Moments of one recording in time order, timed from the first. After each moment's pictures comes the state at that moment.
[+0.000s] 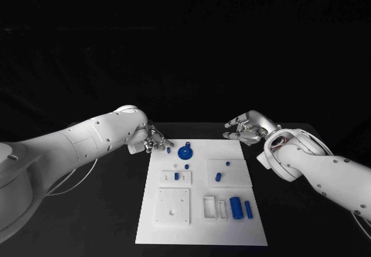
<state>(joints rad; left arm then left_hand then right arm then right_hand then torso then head) 1.44 -0.42 -0.16 0.78 -0.84 0.23 -0.48 1.05 -0.17 0.24 0.23 0.05 1.13 0.04 0.11 0.27 1.47 -0.05 0.62 0.60 1.33 -0.11 1.12 0.74 0.03 1.24 -0.13 0.53 1.31 1.07 -0.73 0.33 1.42 -1.34 -0.36 -0.15 1.29 -0.16 0.23 -0.01 0.39 1.06 0.11 0.07 0.06 1.25 -0.01 0.93 1.08 1.42 -0.07 0.92 1.06 0.07 1.46 -0.09 0.60 1.31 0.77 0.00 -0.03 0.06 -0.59</state>
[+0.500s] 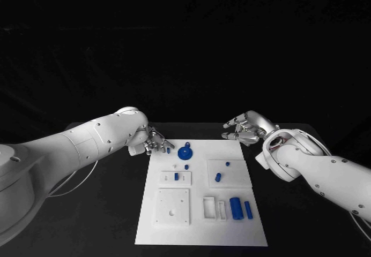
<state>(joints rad) 1.44 -0.41 -0.16 0.77 -0.83 0.25 -0.48 1.02 -0.10 0.21 0.13 0.05 1.13 0.04 0.11 0.27 1.47 -0.05 0.63 0.60 1.33 -0.10 1.13 0.73 0.03 1.24 -0.12 0.53 1.31 1.07 -0.73 0.33 1.42 -1.34 -0.36 -0.15 1.29 -0.16 0.23 -0.01 0.39 1.06 0.11 0.07 0.06 1.25 -0.01 0.93 1.08 1.42 -0.07 0.92 1.06 0.07 1.46 -0.09 0.60 1.31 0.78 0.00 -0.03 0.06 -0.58</state>
